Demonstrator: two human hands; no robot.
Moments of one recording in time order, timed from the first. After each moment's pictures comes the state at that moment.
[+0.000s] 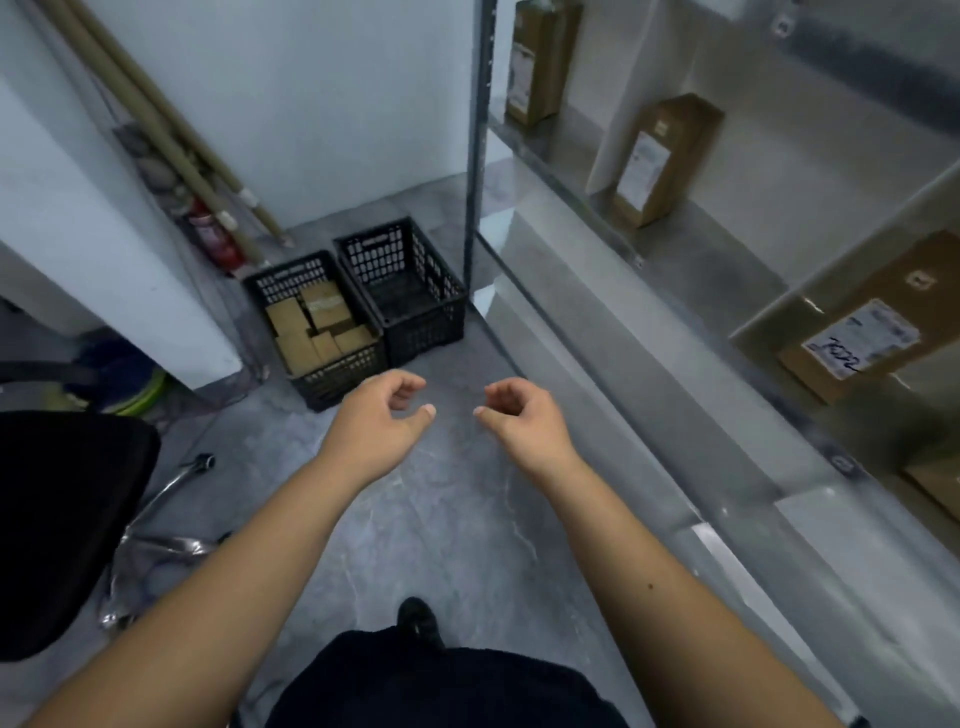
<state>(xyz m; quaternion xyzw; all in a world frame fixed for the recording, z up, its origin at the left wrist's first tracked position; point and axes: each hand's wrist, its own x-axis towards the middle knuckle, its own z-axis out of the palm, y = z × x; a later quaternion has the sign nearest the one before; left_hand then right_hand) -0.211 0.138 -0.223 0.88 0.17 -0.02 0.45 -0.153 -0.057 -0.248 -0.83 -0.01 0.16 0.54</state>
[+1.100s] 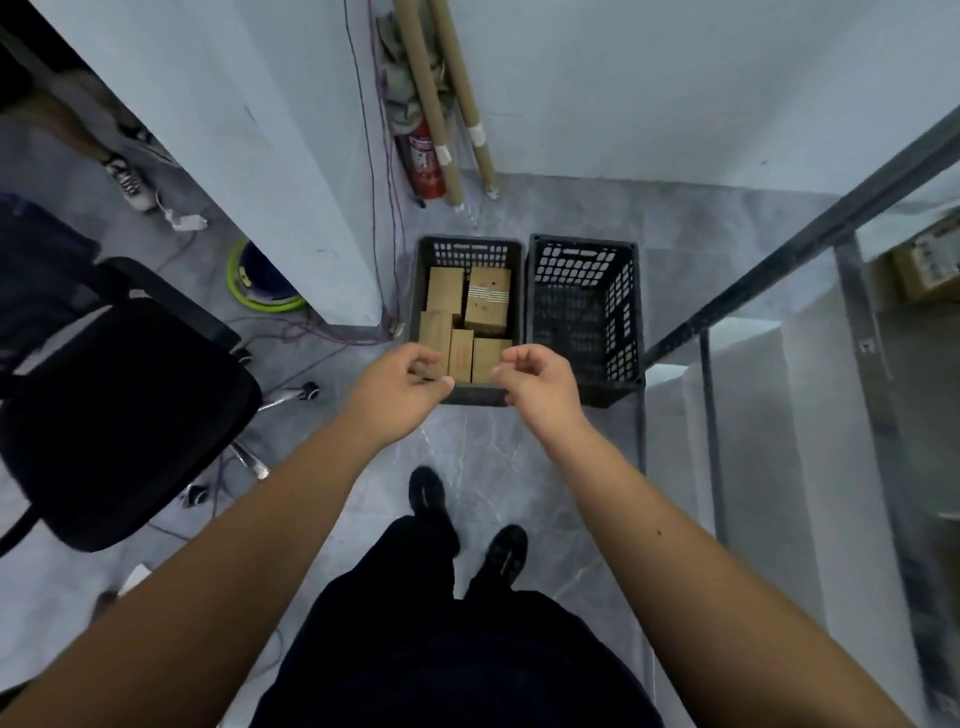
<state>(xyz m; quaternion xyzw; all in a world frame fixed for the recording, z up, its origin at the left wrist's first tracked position) 0.078 0.415 -0.284 0.73 0.46 0.00 0.50 0.228 0.288 -0.303 -0.76 -0.12 0.40 0.50</state>
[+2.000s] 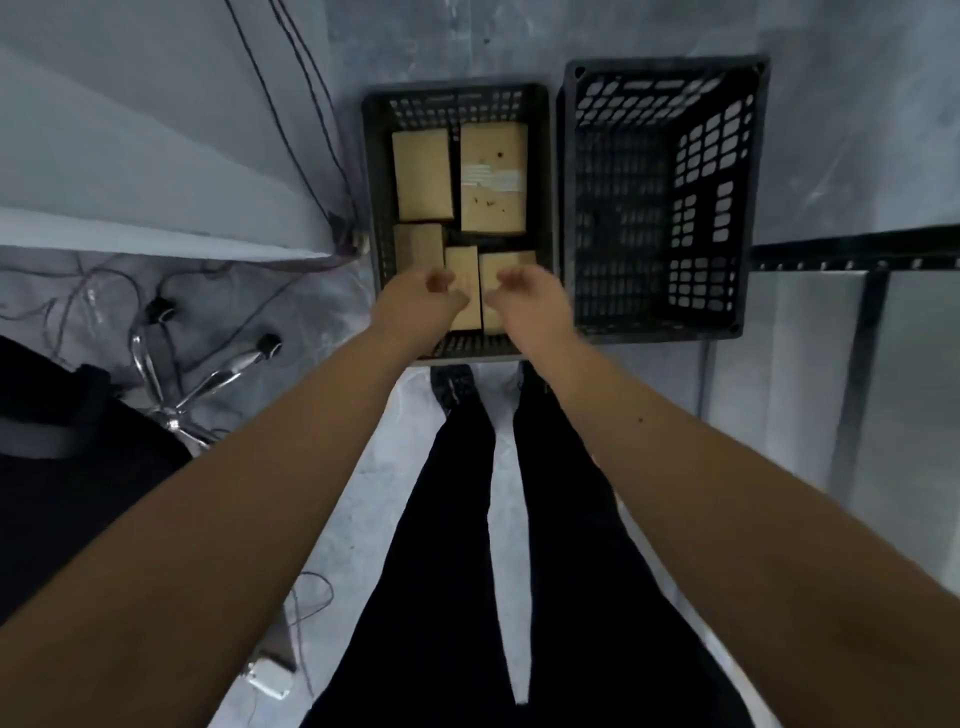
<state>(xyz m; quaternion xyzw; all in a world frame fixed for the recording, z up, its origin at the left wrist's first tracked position) 0.295 0.651 -0.600 0.65 0.53 -0.20 0.51 0.394 0.535 -0.612 -0.80 0.04 0.49 0.36</state>
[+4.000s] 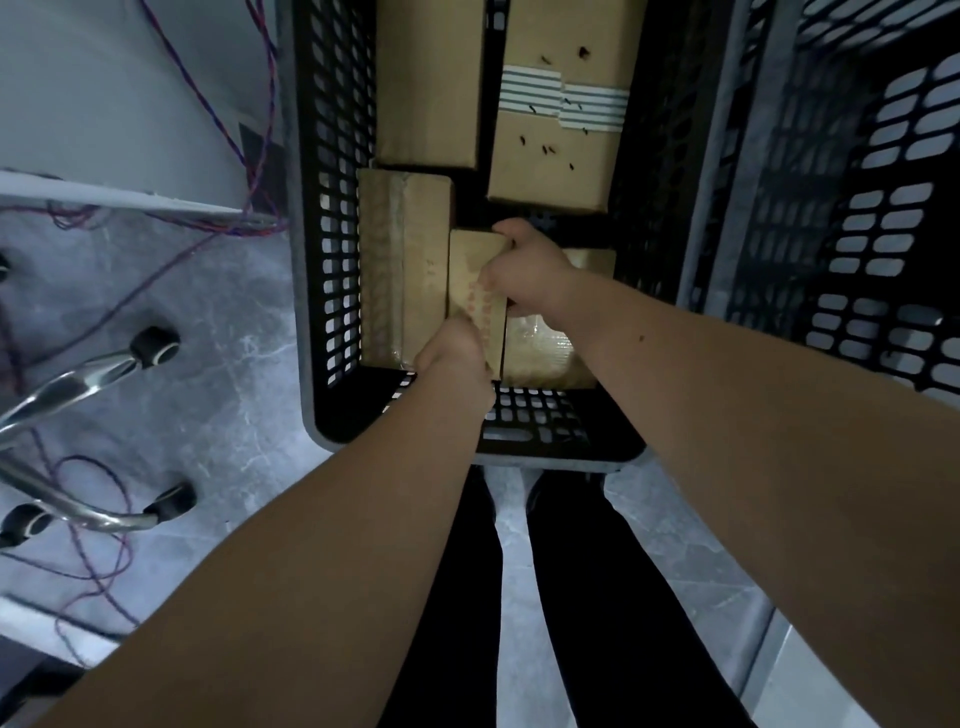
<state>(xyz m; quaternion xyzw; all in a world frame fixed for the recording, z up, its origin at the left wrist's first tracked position) 0.316 0.609 -0.962 0.10 0.83 -0.07 0.55 0.429 0.610 -0.986 -0.75 -0.06 0.63 0.20</state>
